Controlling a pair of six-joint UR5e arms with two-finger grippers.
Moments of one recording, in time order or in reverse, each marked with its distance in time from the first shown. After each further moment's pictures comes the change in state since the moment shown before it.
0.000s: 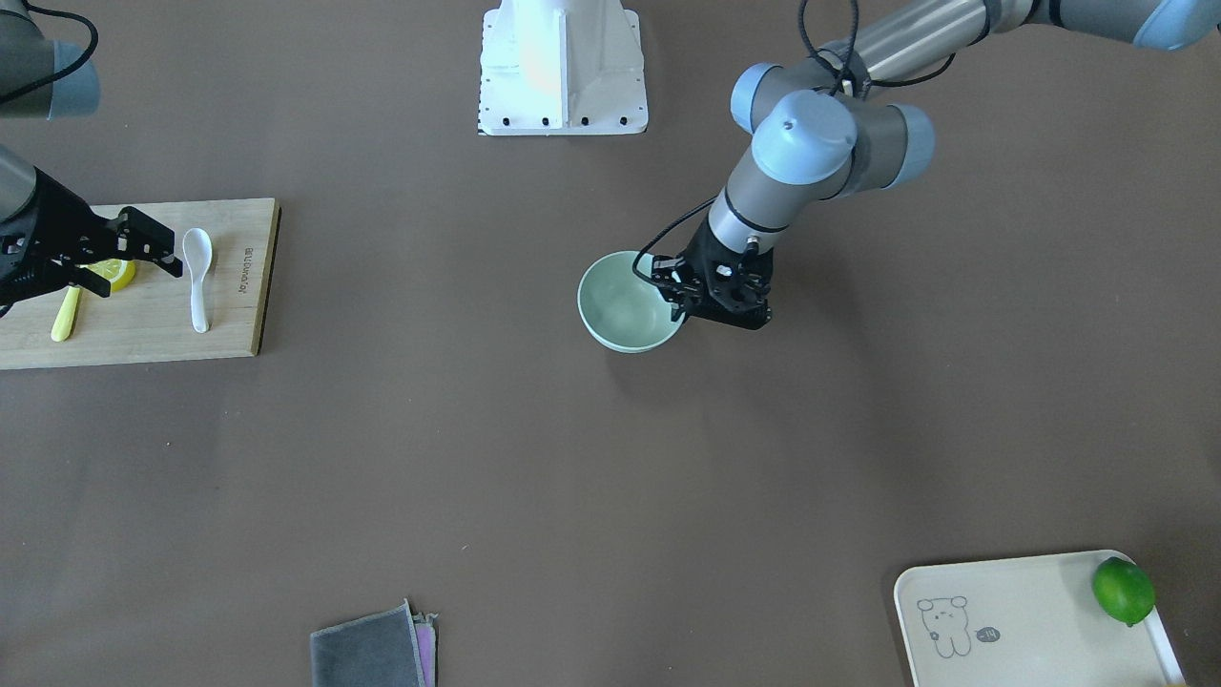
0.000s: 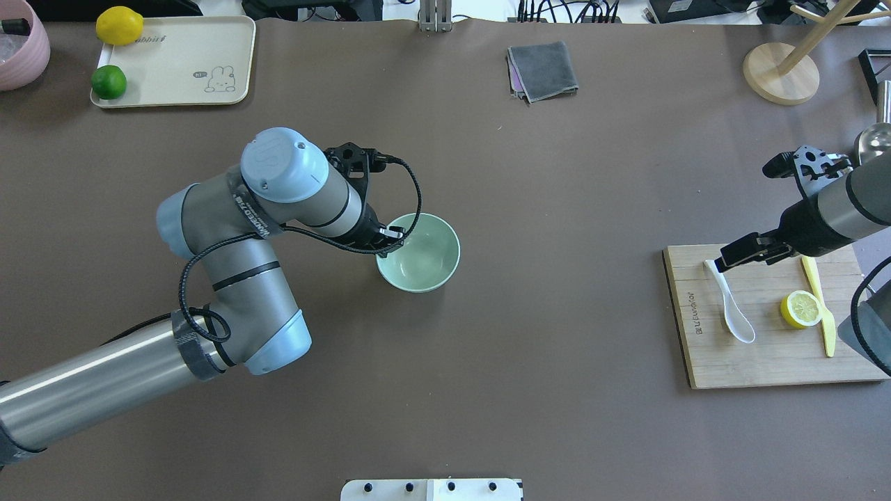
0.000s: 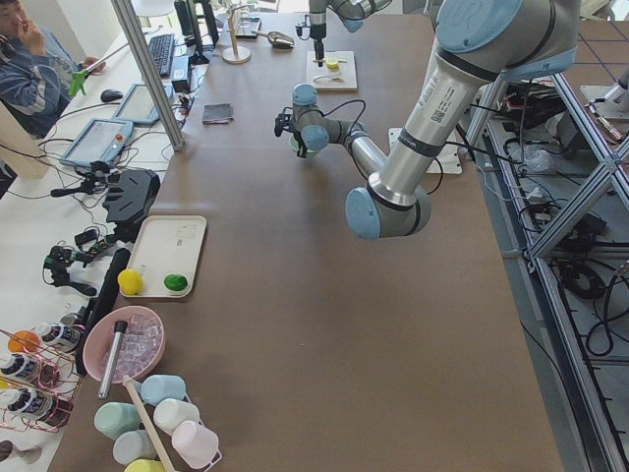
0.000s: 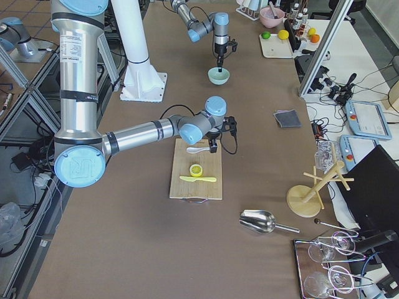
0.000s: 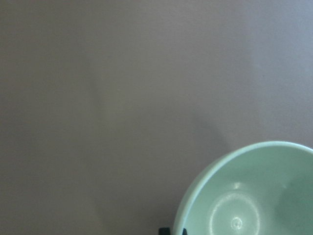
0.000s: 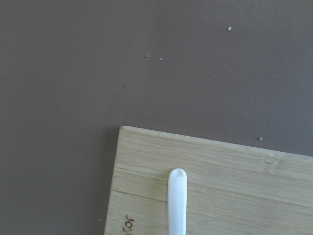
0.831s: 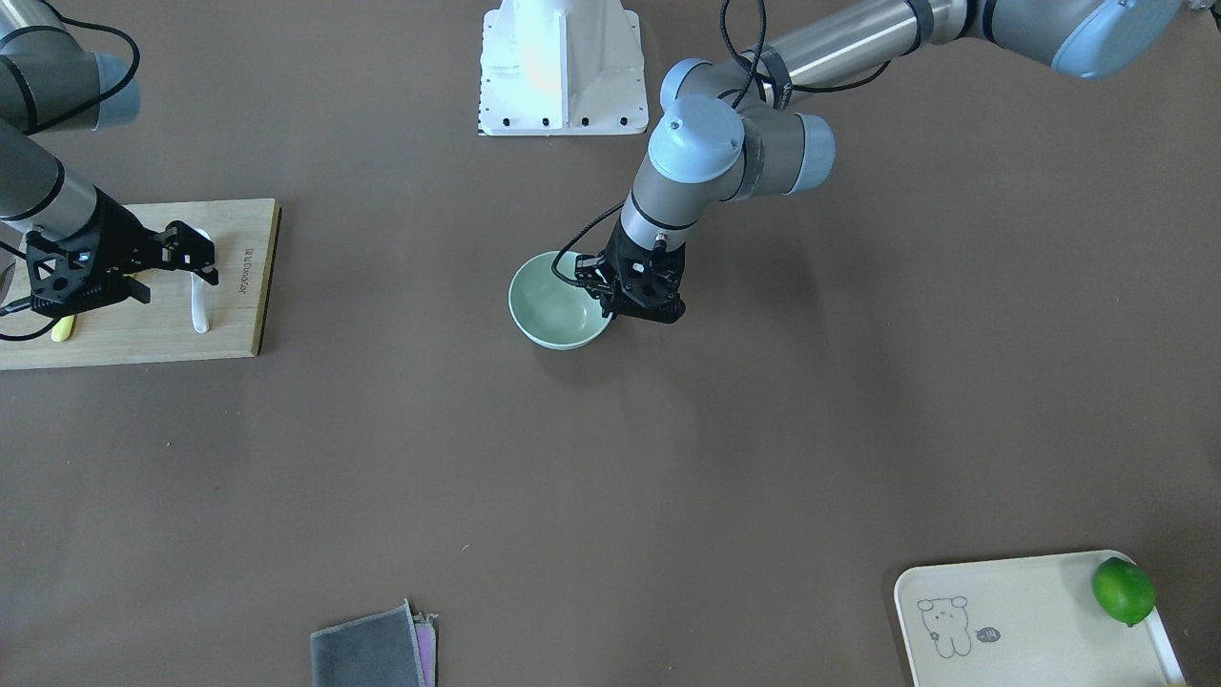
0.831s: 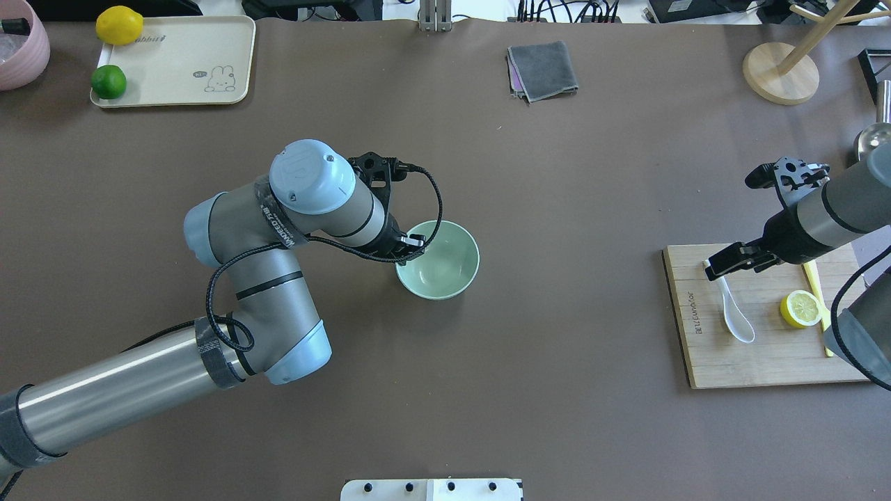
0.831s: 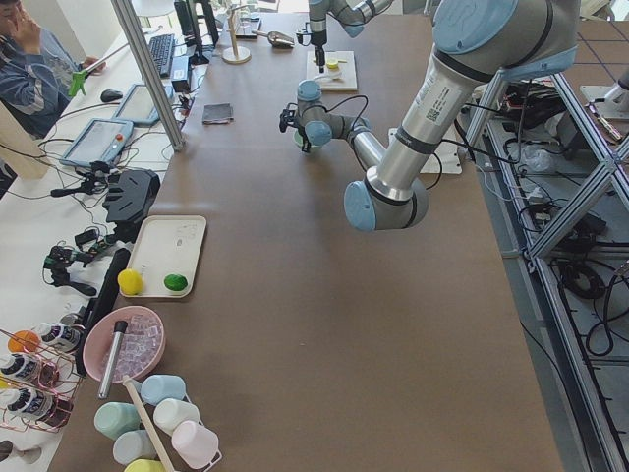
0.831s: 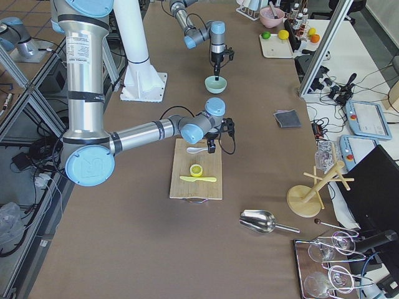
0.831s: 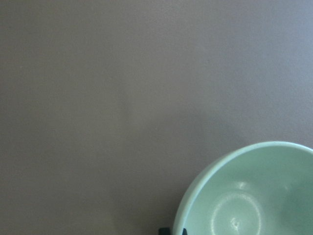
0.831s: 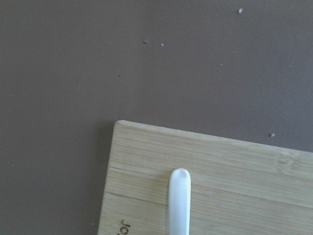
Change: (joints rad) left arm 0.026 -0.030 0.021 -0.007 0.012 -0.039; right arm -0.044 0.011 -0.029 -0.007 -0.038 0.004
